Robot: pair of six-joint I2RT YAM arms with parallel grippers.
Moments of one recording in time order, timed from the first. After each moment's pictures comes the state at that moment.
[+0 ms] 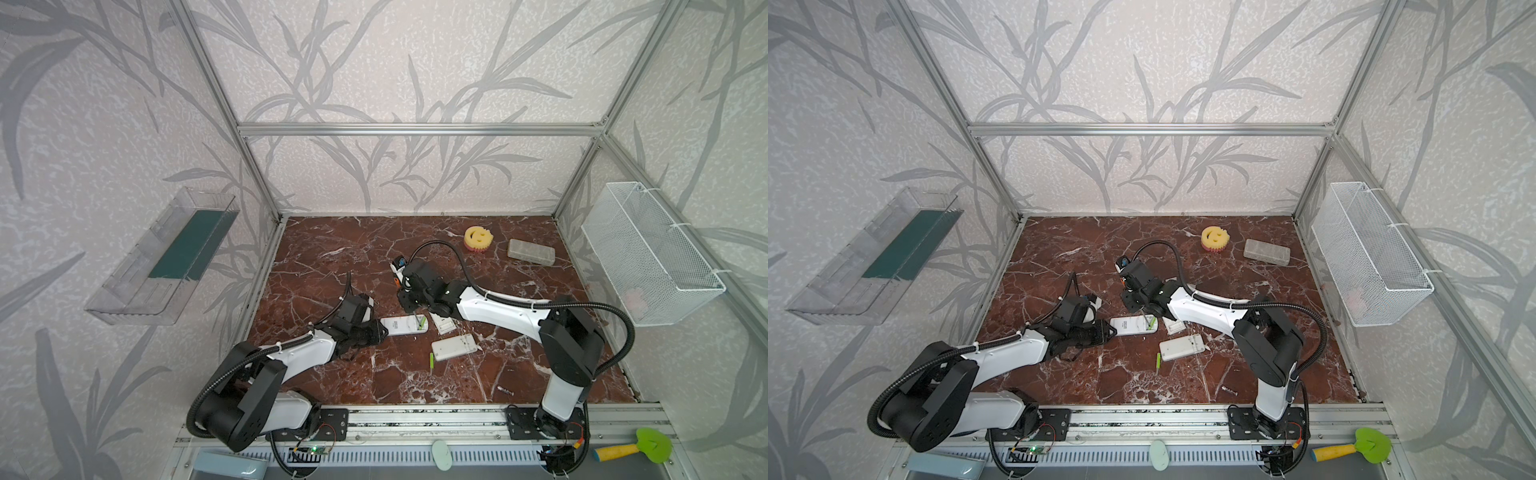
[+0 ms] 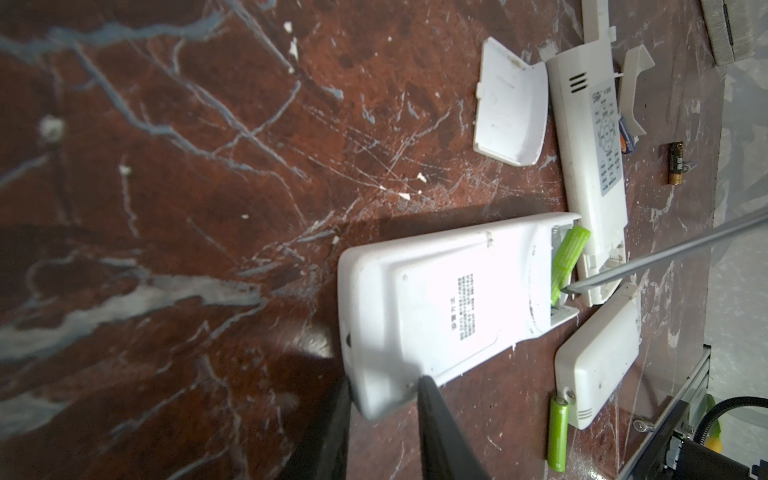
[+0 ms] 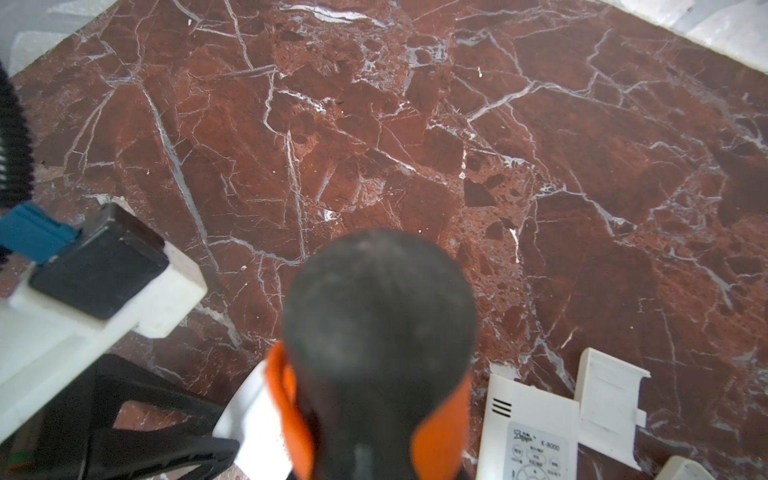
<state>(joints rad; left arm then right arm) -0.48 1.33 0.42 -0.02 0.28 -0.67 0.89 1.81 1.26 -0.22 0.13 0.18</state>
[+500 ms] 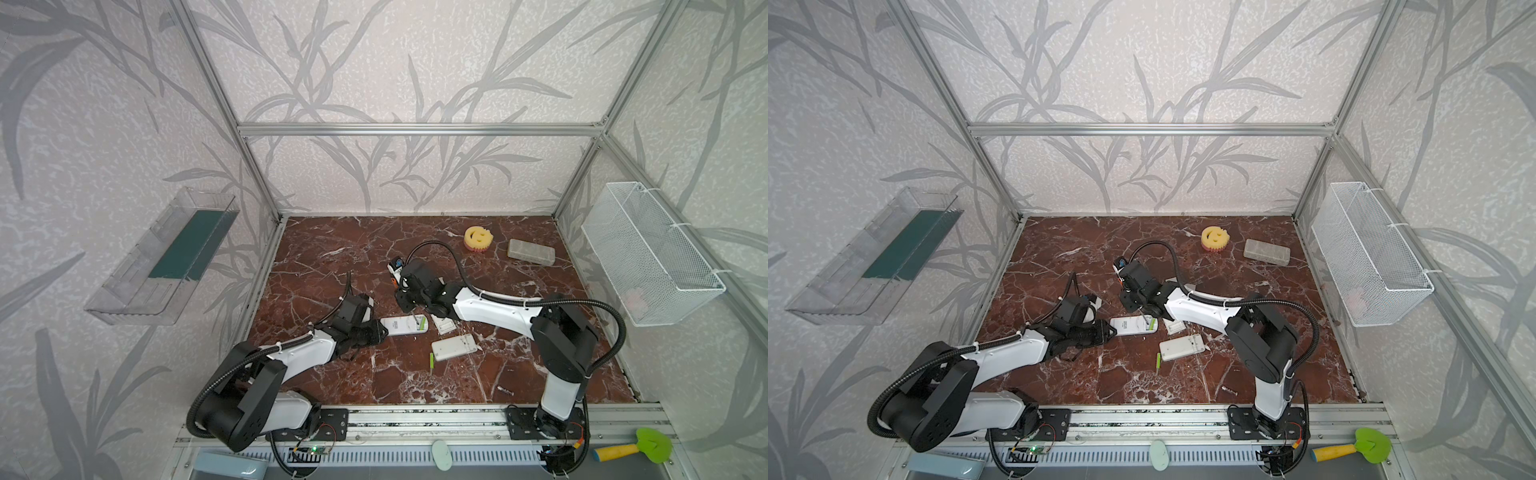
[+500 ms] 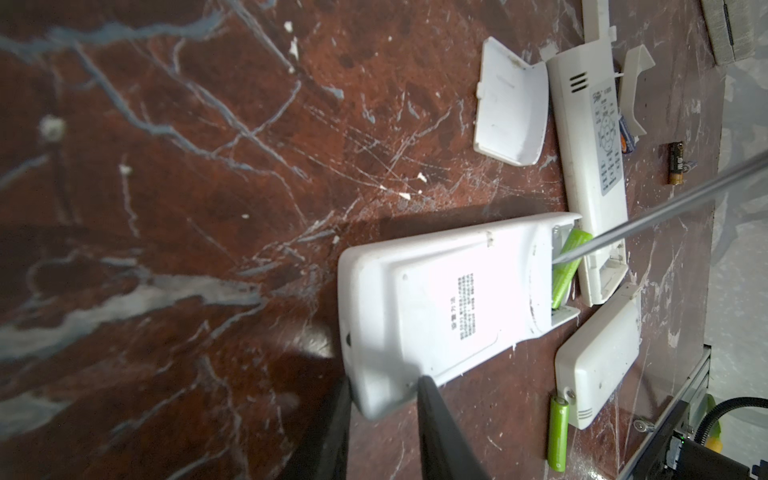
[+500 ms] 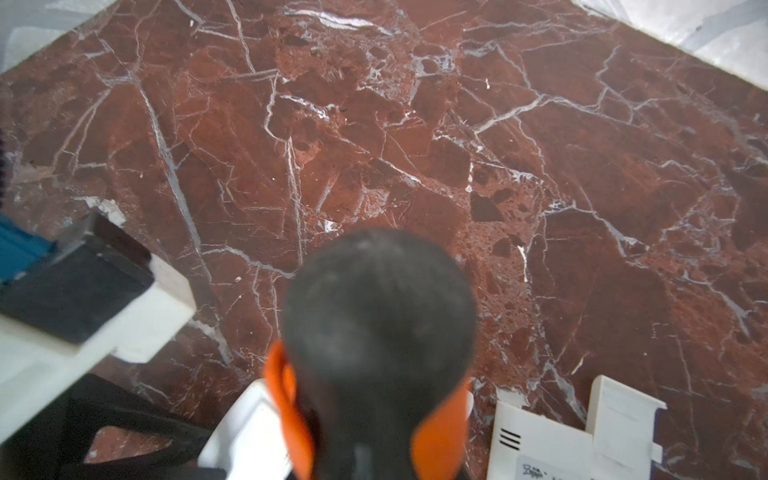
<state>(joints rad) -0.48 1.33 0.42 -0.02 0.28 -0.67 0.89 1.85 1.26 -0.16 0.13 0.16</state>
